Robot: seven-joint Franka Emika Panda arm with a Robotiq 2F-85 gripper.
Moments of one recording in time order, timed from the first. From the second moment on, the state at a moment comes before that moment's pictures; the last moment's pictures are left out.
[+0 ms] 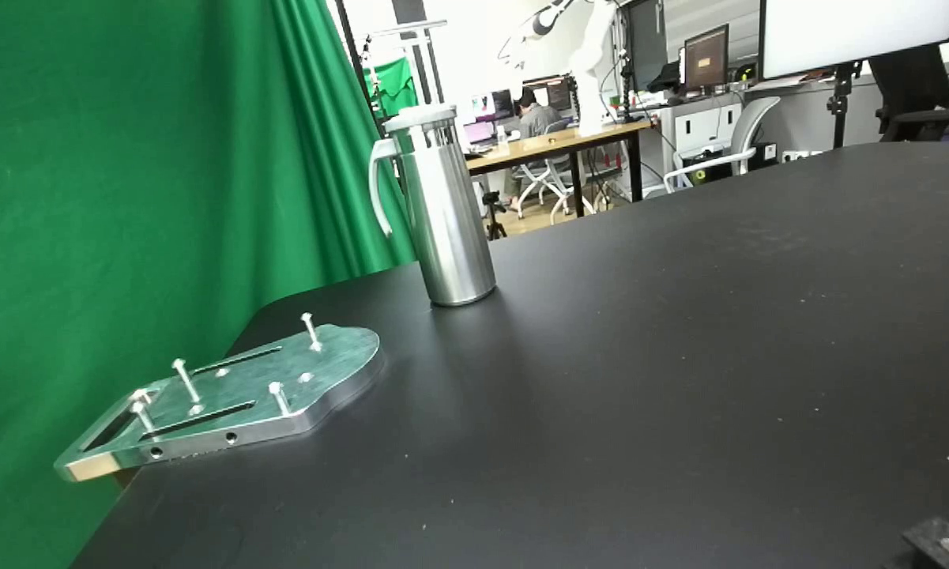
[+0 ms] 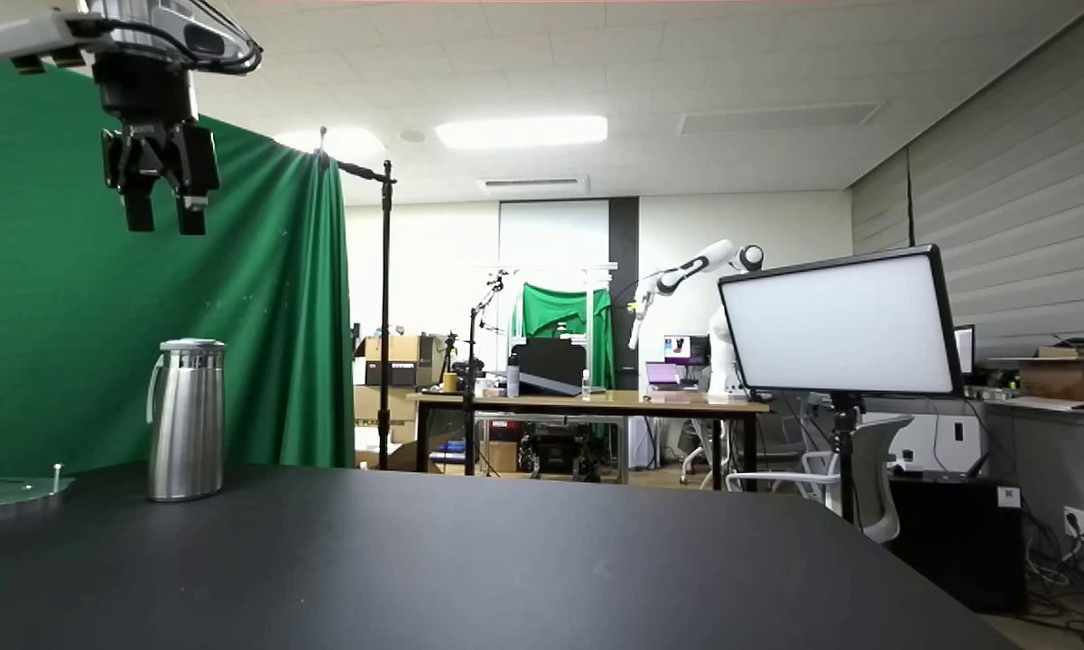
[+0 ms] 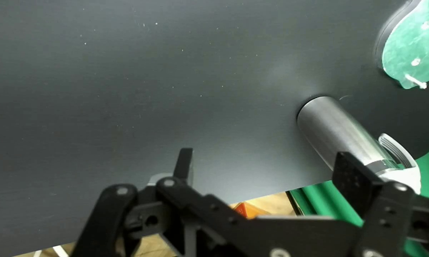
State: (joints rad) arm 0.09 -0.53 0.24 -2.58 0.19 2.36 0.34
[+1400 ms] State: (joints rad) arm 0.14 0.07 0.23 -2.03 0.09 2.25 0.22
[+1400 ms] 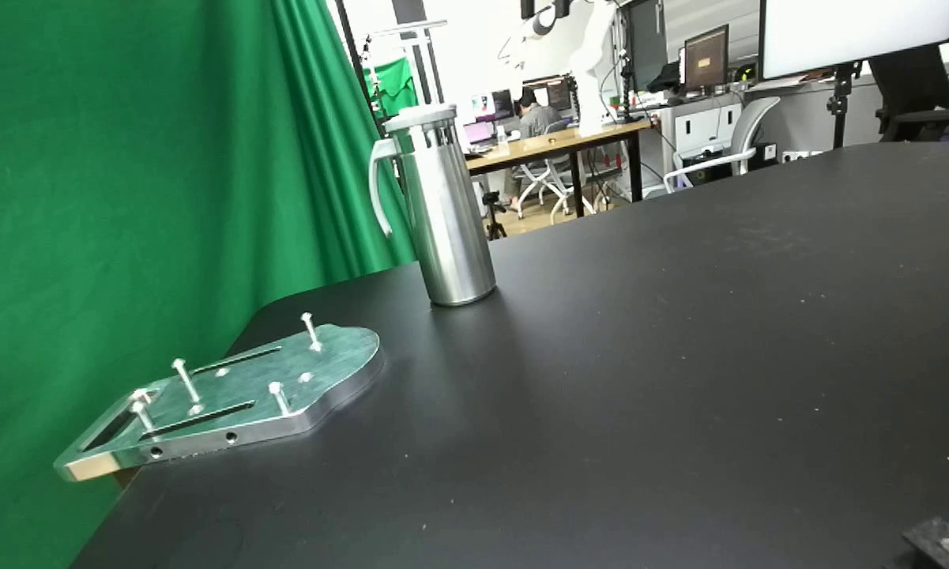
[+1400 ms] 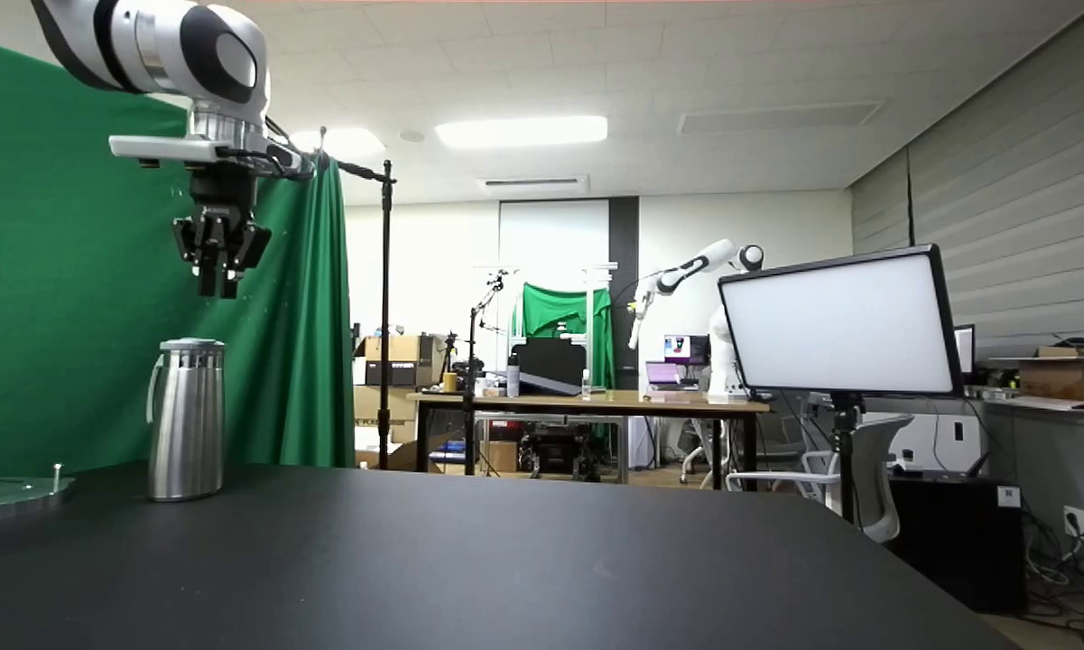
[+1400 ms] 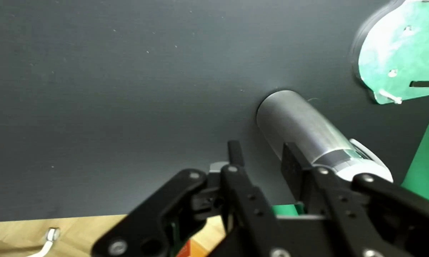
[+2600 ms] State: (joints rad) arm 0.27 0.48 0.22 -1.47 0.06 2.03 0.21
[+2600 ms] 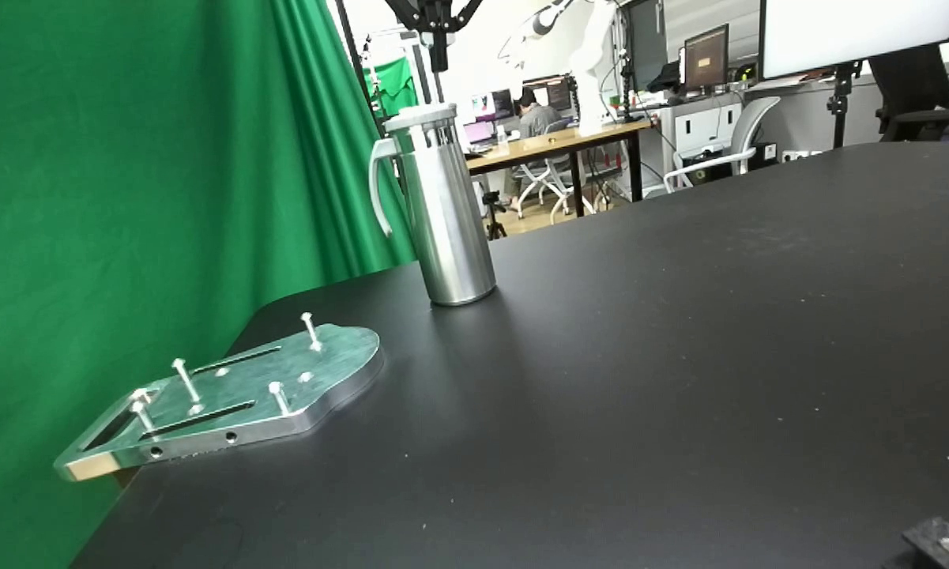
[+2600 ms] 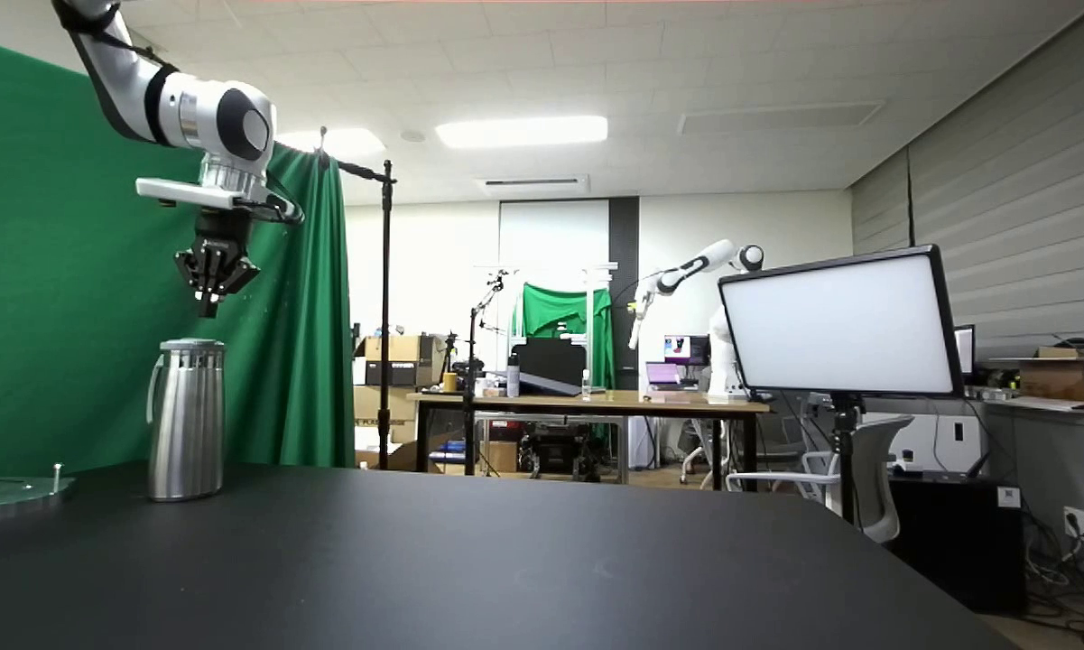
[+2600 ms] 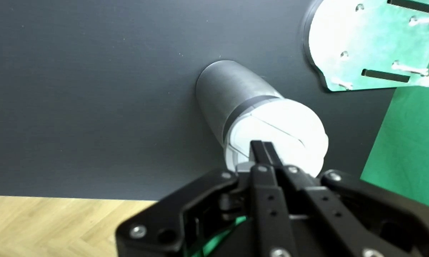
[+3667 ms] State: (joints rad) arm 0.41 0.60 0.18 -1.34 -0.12 2.03 0.20
